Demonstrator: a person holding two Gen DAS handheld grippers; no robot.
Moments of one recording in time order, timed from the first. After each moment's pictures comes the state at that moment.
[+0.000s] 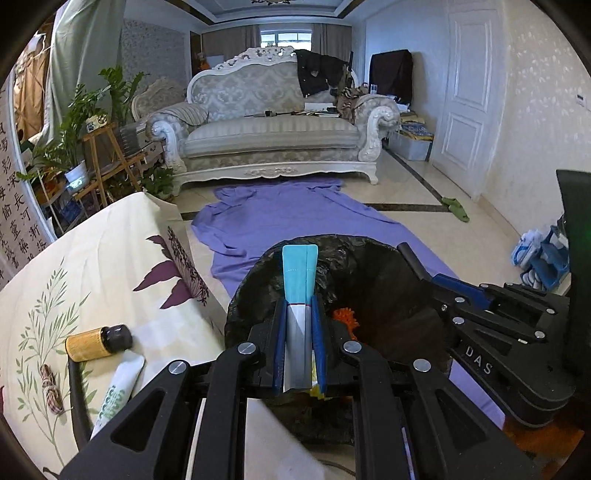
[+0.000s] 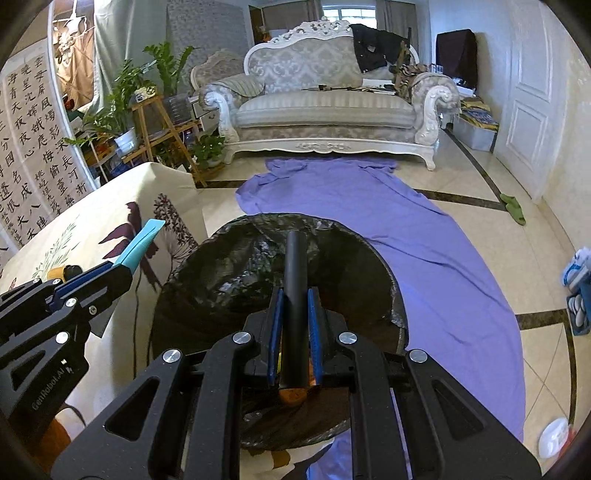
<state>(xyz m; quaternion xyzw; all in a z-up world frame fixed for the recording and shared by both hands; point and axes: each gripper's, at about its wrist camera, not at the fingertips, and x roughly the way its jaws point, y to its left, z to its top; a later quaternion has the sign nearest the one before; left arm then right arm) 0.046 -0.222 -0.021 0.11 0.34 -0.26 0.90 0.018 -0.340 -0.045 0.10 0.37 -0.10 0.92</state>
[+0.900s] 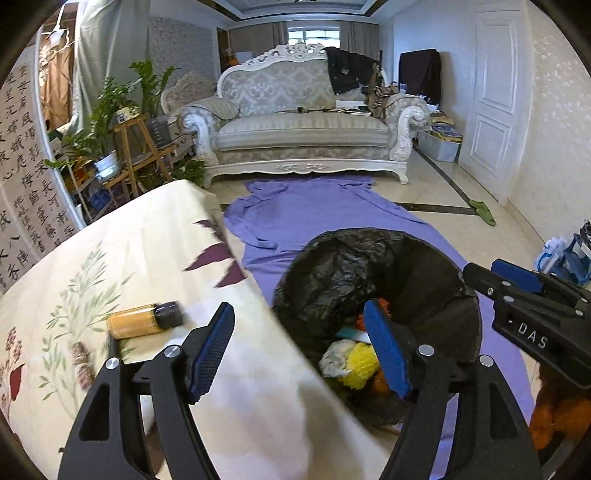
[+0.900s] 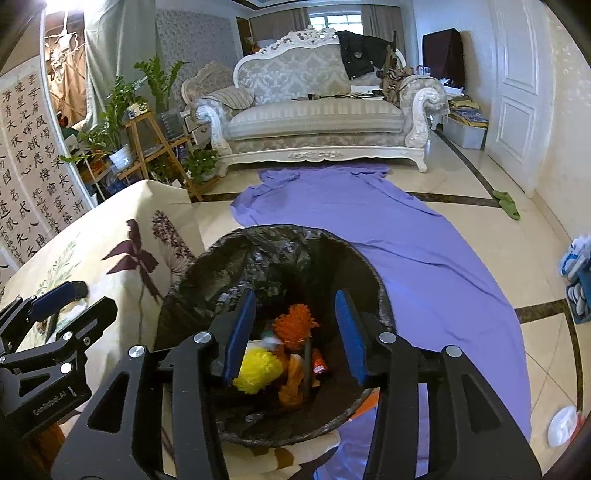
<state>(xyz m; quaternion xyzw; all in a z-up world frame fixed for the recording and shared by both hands) 0.040 -0.187 -0.013 0.10 0.35 -0.20 0.91 0.005 -0.338 -0.033 0.12 0.35 -0.11 0.92</state>
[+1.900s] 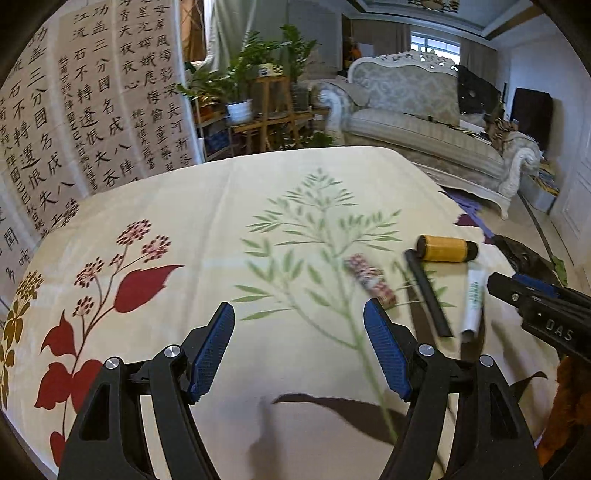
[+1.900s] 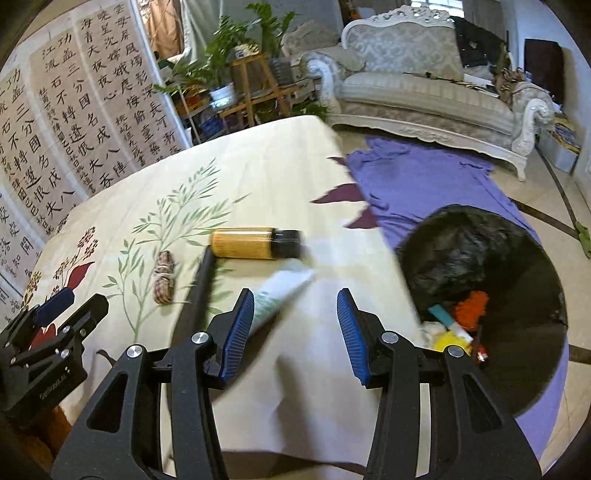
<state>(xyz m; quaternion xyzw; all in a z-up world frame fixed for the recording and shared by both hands) 0.033 0.039 -0.019 0.02 0.38 0.00 0.93 0.064 -0.129 -0.031 0.07 0.41 0.06 0.91</state>
